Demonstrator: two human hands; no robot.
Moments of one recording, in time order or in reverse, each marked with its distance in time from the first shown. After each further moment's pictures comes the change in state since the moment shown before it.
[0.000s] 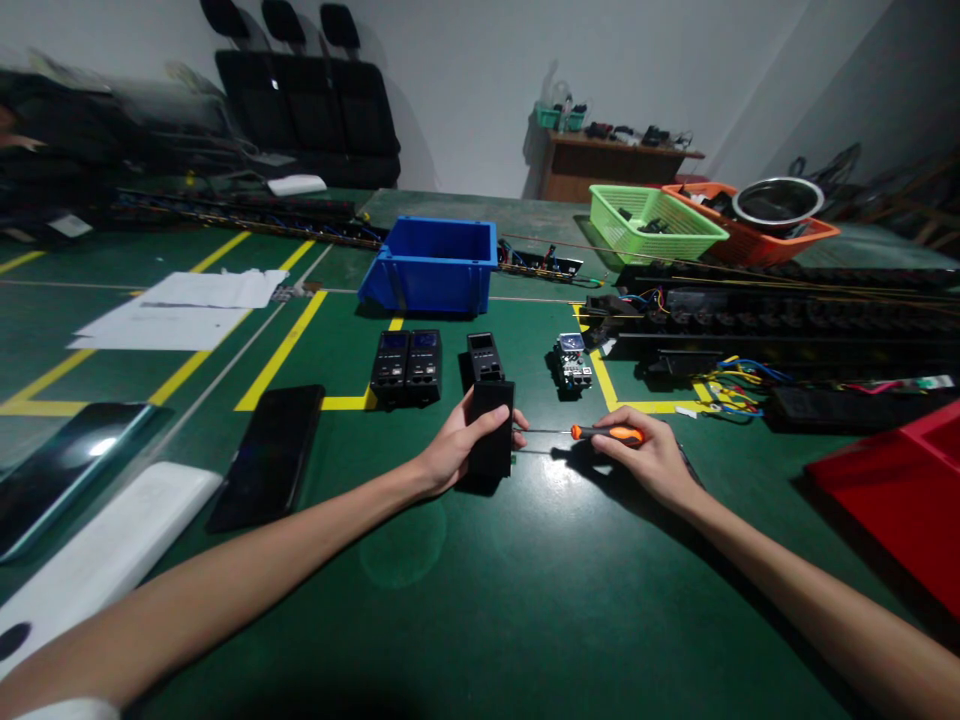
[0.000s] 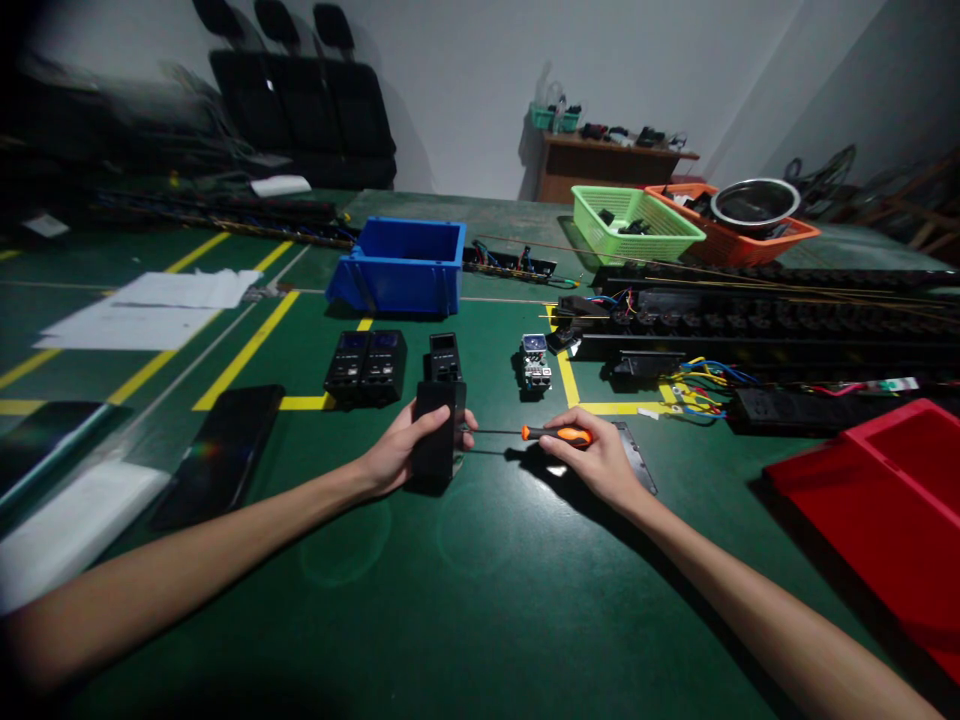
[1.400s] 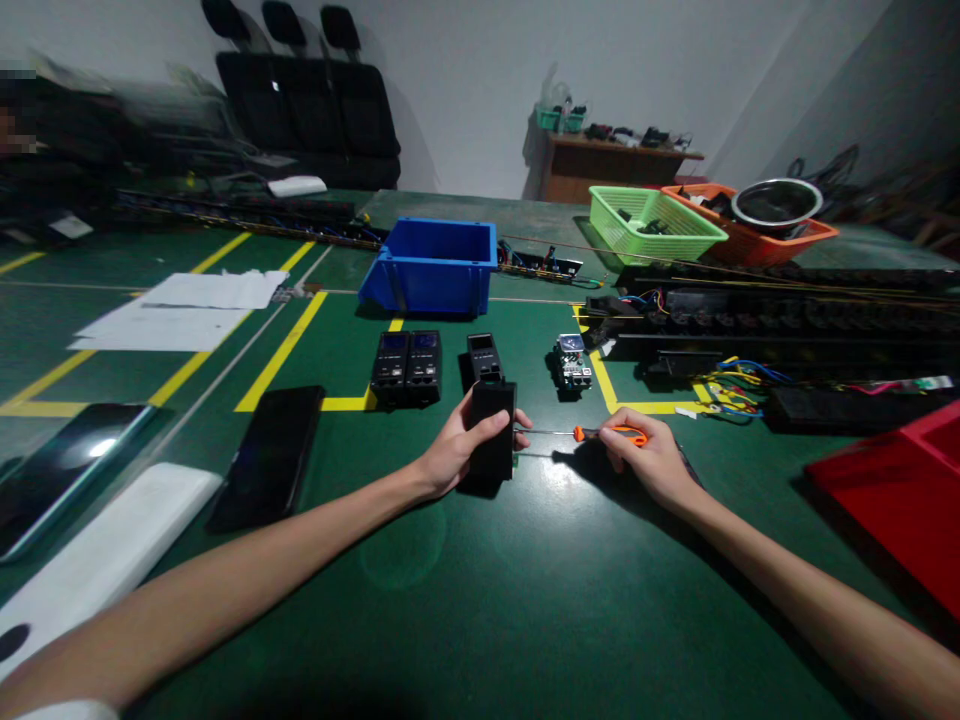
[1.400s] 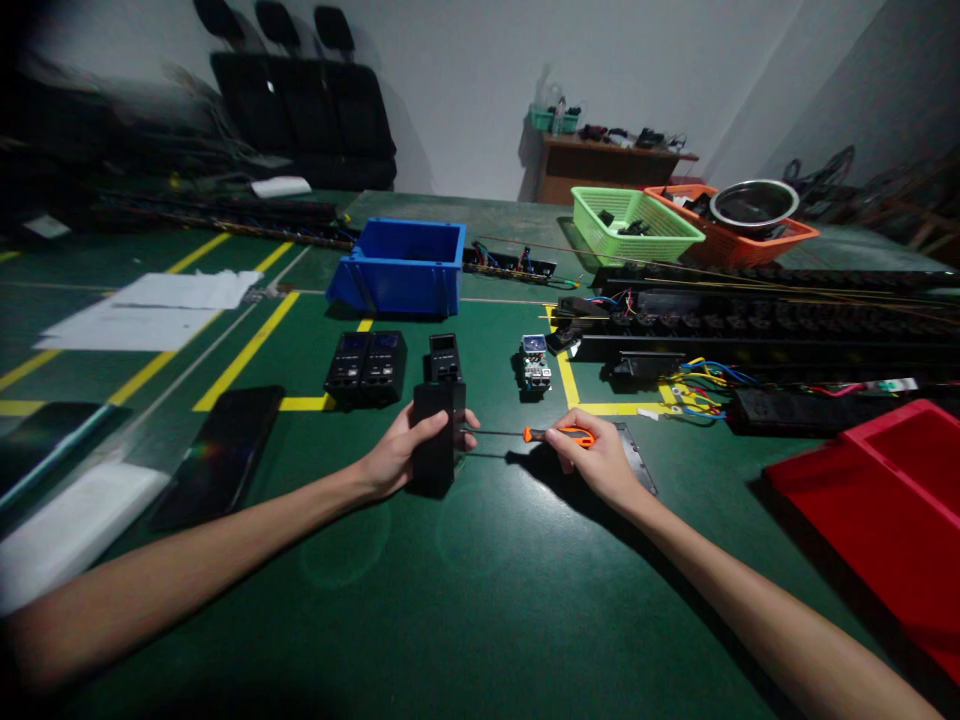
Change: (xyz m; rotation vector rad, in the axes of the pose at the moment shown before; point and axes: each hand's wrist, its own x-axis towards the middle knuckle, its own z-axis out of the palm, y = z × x) left_hand -0.002 -0.002 0.000 0.014 -0.031 0.032; right_hand 0.000 -0.004 0.002 0.121 -0.032 0.056
